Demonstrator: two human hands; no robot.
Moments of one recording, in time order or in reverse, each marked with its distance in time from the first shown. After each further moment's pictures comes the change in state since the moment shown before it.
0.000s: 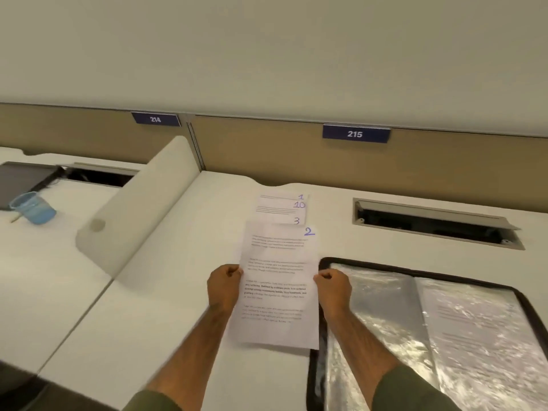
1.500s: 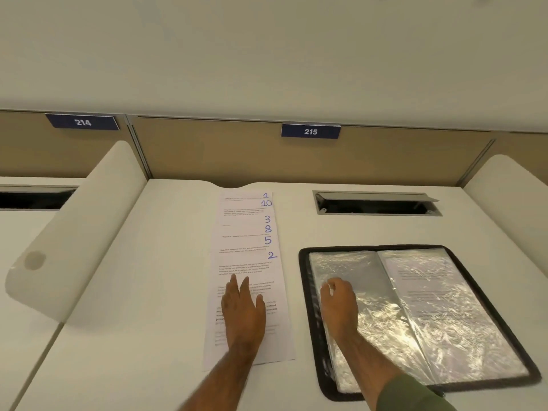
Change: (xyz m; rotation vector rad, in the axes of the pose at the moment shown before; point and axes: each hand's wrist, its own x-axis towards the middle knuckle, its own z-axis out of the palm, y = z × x) left_hand -0.035 -0.043 0.017 0.381 -0.192 0.374; right_hand -0.064 0.033 0.006 -0.285 0.334 -0.070
